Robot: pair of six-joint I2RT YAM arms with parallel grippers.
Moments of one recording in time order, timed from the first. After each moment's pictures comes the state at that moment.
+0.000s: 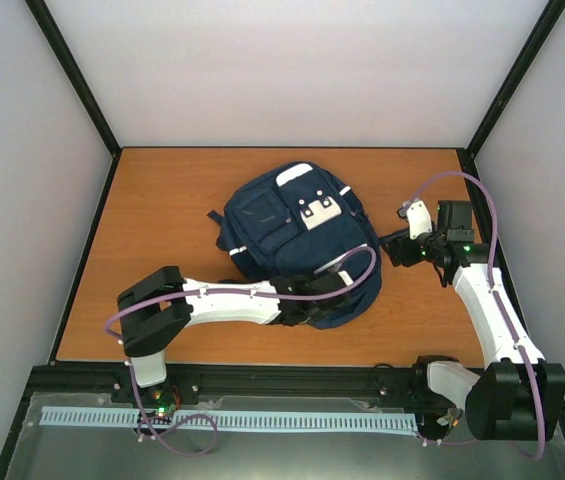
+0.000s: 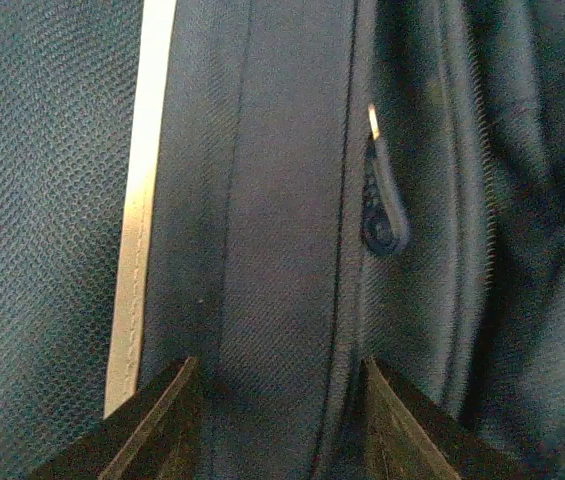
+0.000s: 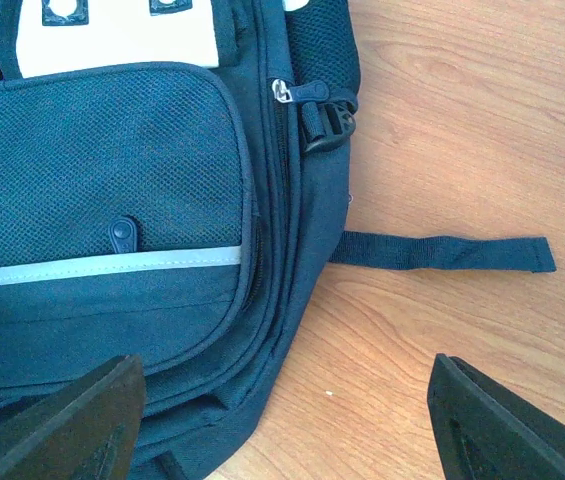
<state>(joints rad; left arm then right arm) -1.22 1.79 1.16 -0.37 -0.45 -0.08 -0.02 1.11 0.86 -0.61 -0.35 -0.34</state>
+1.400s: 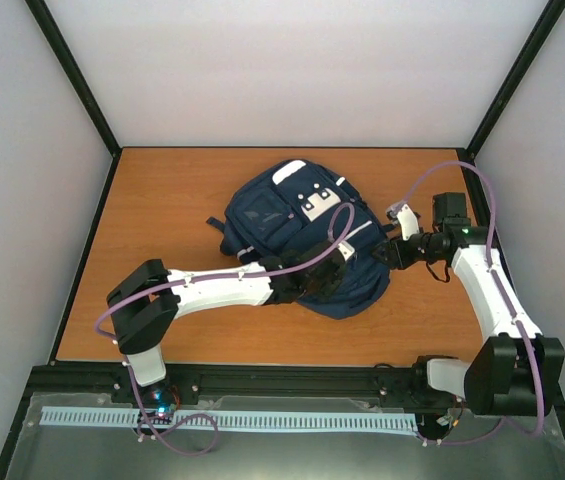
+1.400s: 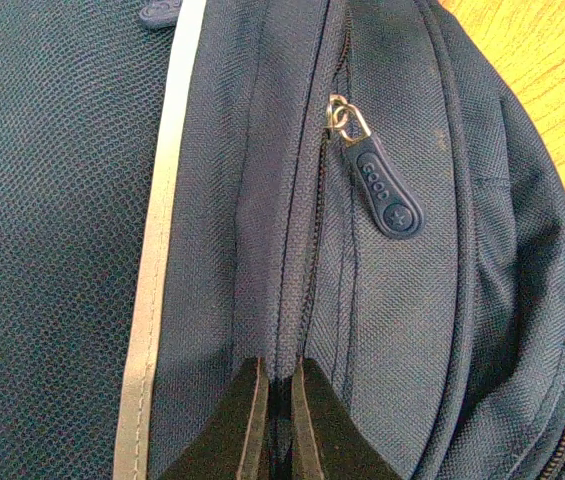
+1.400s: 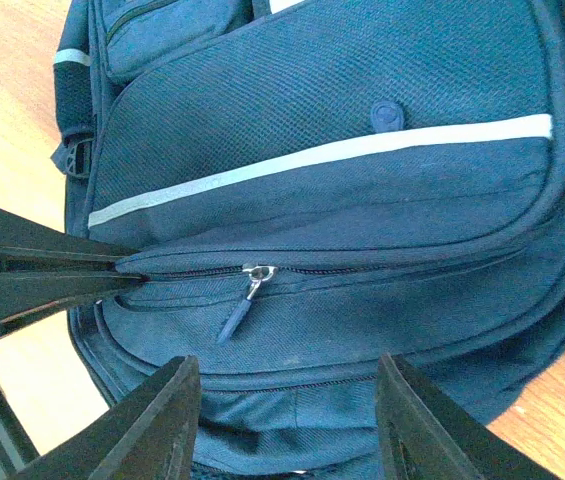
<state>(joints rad) -1.11 1.76 1.22 -0.28 -0.30 -0.22 -0.02 1.21 0.97 -0.84 -0.67 -0.41</state>
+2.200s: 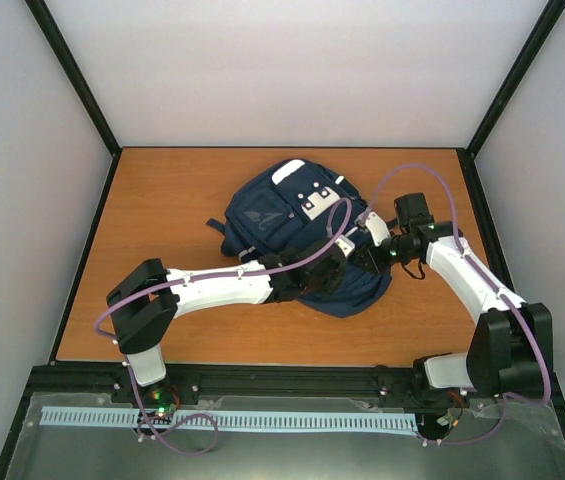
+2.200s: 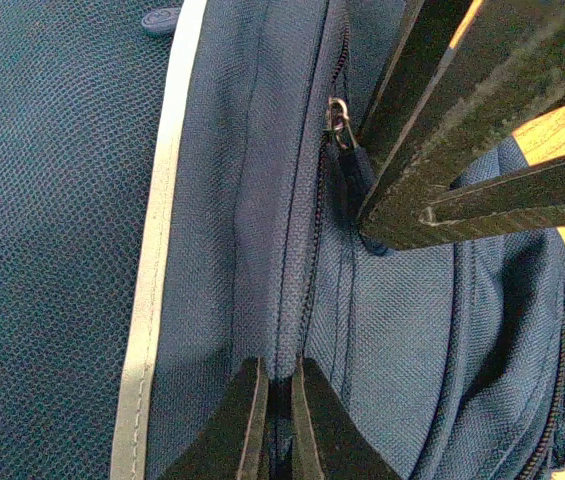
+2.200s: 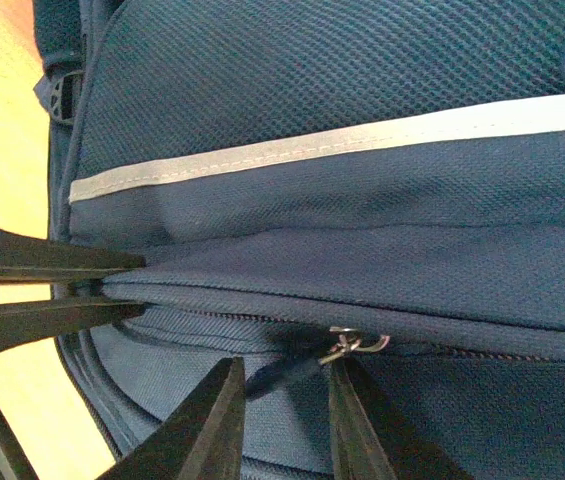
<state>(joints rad) -1.10 1.76 1.24 -0.26 -0.29 -0.26 0.19 1.35 0.96 -0.76 -0.57 -0.37</state>
